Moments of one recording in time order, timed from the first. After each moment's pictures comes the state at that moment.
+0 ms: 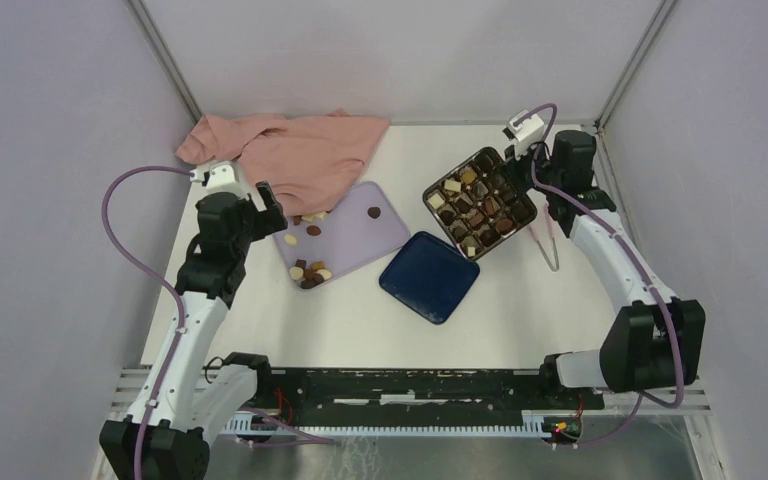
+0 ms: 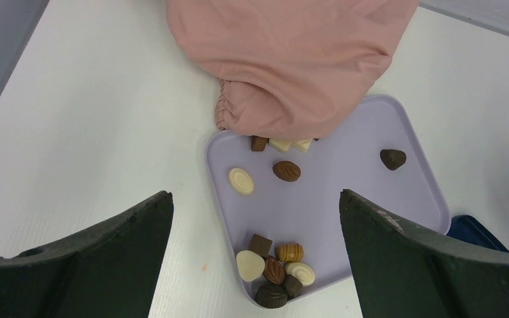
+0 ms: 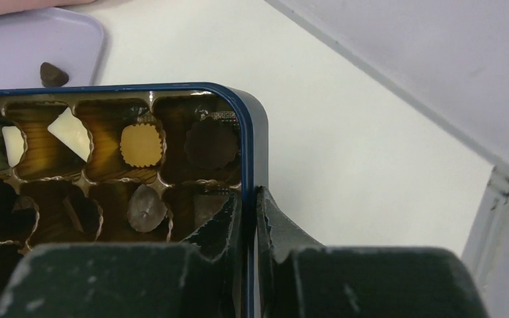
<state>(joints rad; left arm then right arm) -0.11 0.87 0.82 -0.36 -0.20 -0.28 0.10 1.33 1.08 -0.13 -0.39 -0.40</state>
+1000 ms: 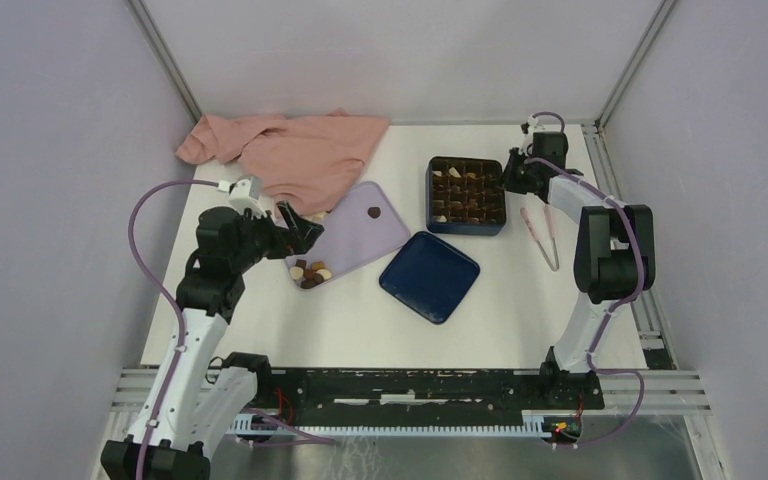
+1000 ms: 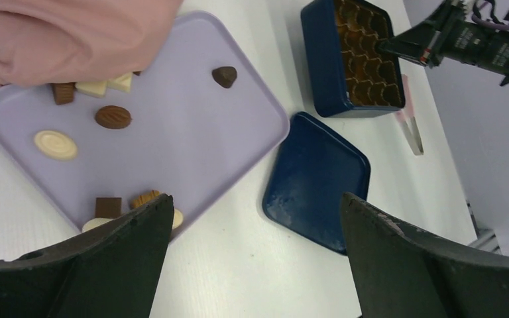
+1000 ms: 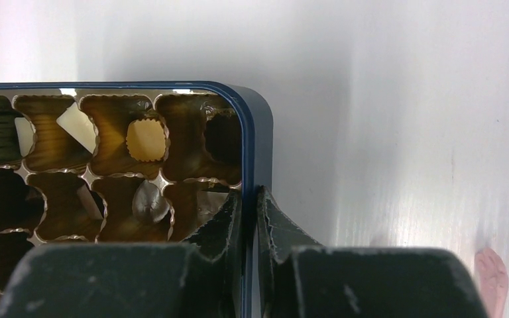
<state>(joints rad) -0.11 0.79 0.75 -0.37 0.34 -0.41 0.02 1.90 1.29 -0.11 -0.24 0.23</state>
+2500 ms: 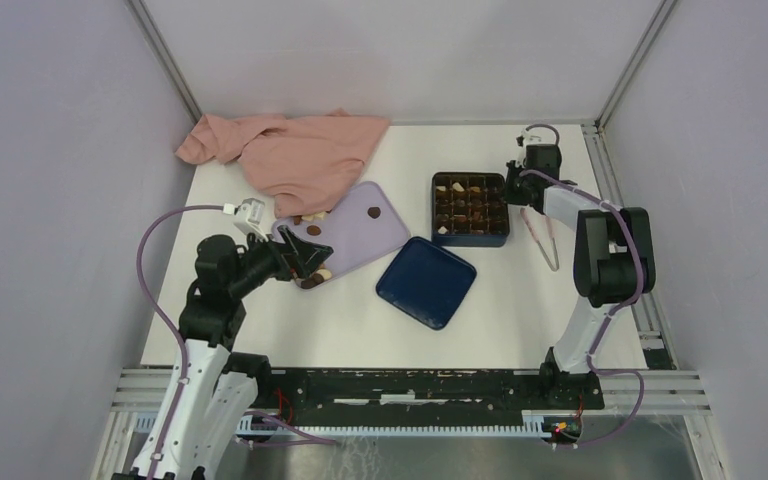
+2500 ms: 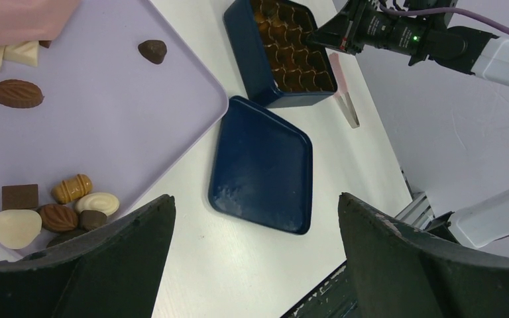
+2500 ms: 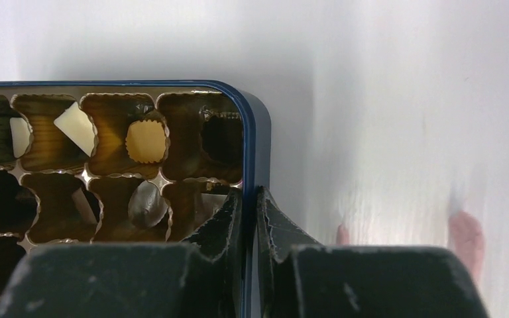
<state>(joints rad) -0.11 0.58 0.58 -0.28 0.53 -0.53 0.04 1.88 1.20 -0.06 -0.09 0.18</state>
